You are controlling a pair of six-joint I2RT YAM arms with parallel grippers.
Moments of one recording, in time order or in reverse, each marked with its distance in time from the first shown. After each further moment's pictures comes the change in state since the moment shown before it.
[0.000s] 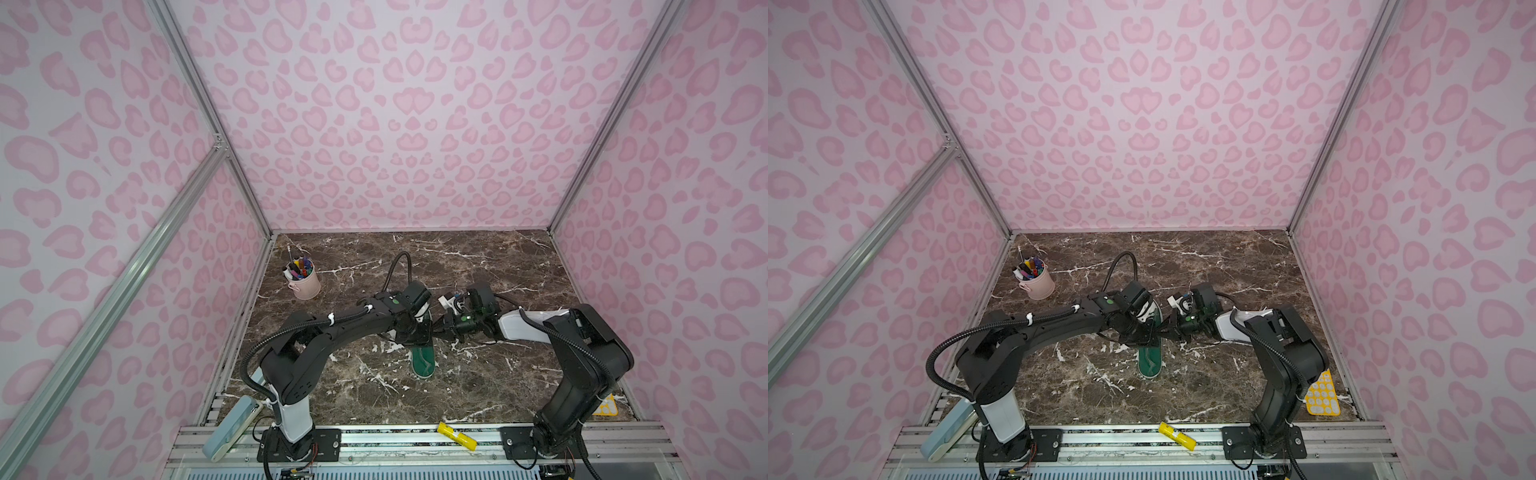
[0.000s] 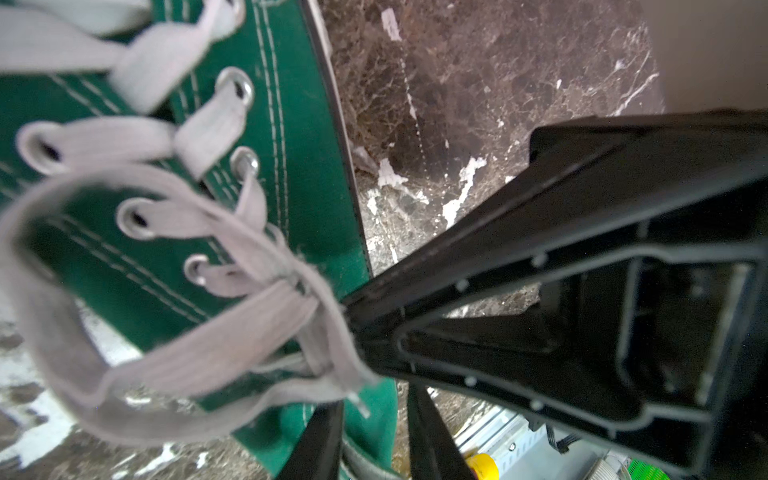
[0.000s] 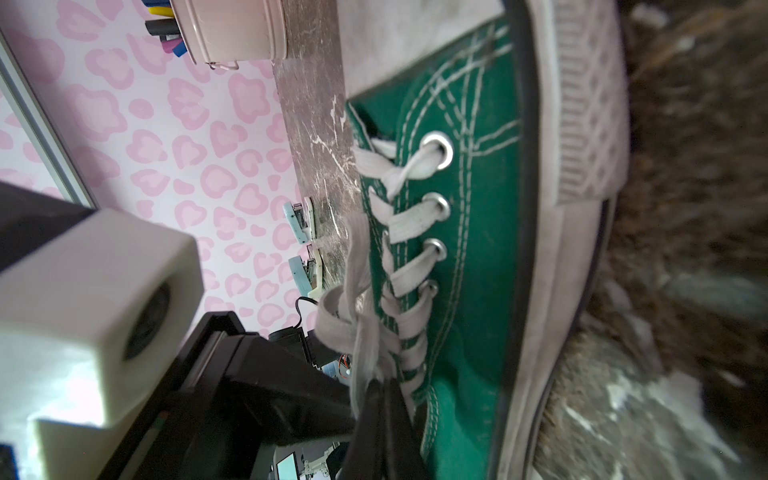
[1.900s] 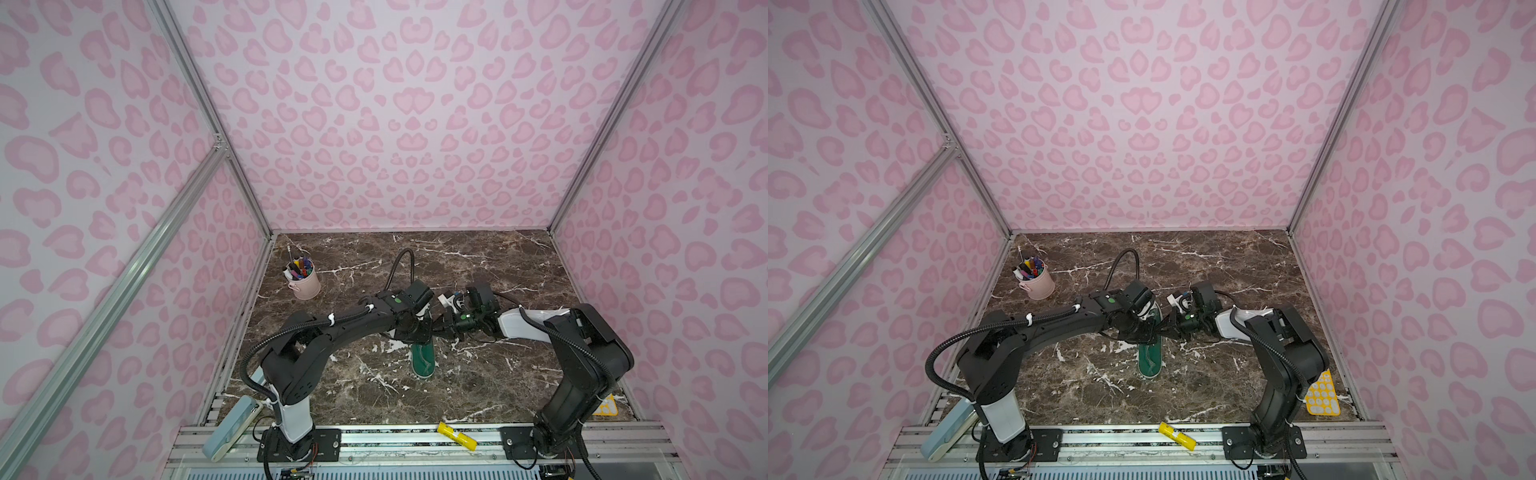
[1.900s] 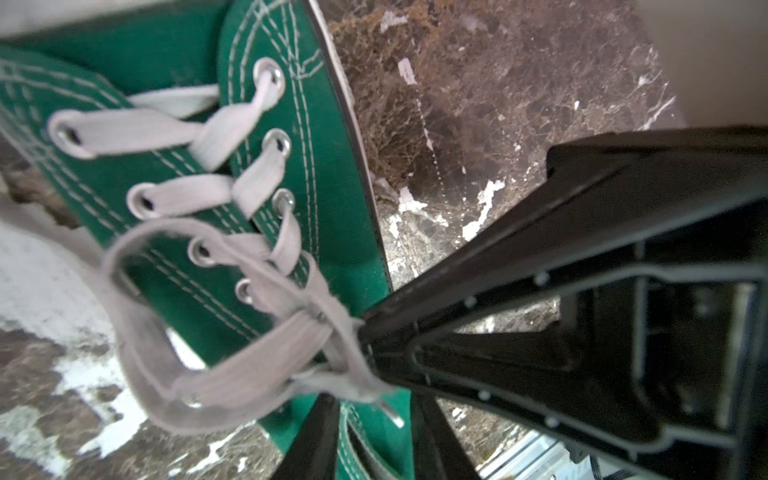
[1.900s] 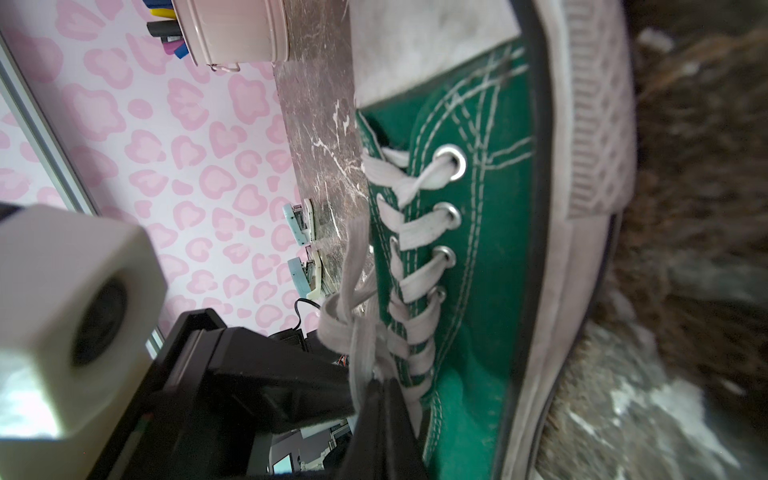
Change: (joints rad) left arm -0.013 0.006 0.032 -0.032 -0.115 0.050; right arm 0.000 0.000 0.023 -0.027 0.003 -0.010
